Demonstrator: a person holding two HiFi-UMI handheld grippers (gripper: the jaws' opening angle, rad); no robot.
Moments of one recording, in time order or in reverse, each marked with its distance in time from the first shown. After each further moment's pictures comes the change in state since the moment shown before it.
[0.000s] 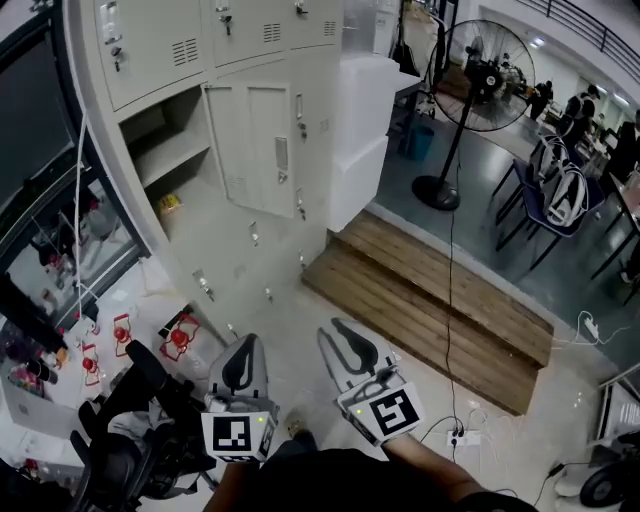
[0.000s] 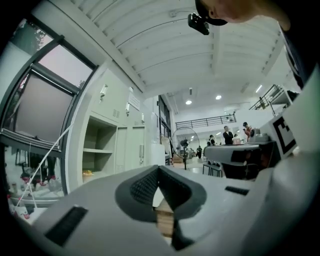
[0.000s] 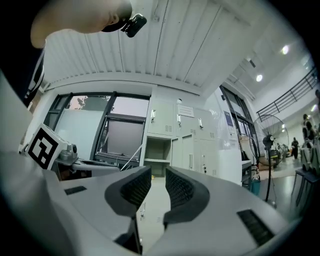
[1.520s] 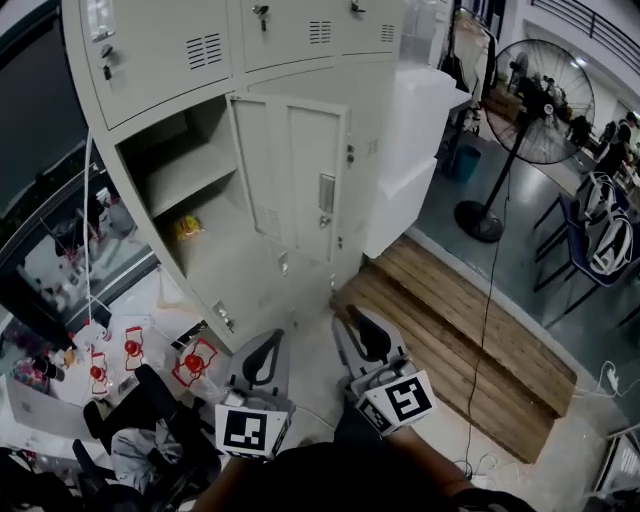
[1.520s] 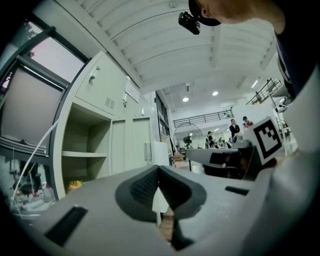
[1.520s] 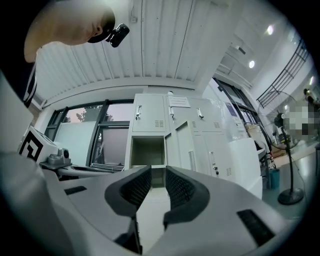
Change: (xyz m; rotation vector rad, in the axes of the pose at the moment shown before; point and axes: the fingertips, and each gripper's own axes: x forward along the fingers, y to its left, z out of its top) left arm 0.165 0.070 -0.001 0.069 -0.006 -0.018; right arm 0.180 -0.103 -0.032 0.123 -0.086 0.056
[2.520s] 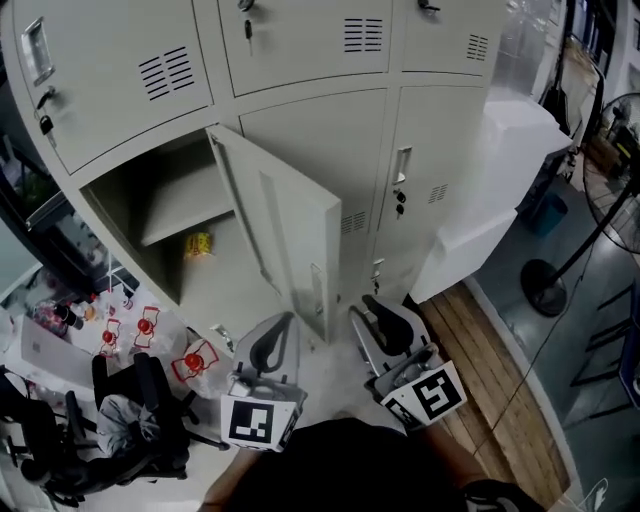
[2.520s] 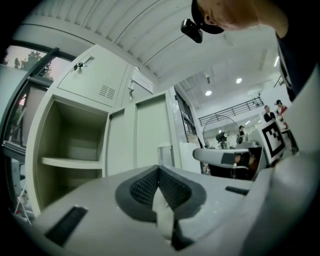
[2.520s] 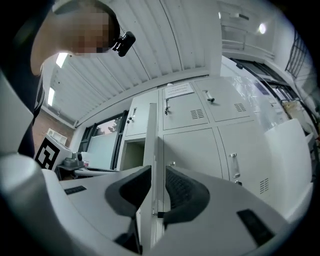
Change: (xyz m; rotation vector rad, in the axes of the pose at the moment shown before) left arm 0.228 0.052 0.025 -0.016 -0.001 0.351; right arm 0.171 -0.177 0.011 0.052 -0.030 0.447
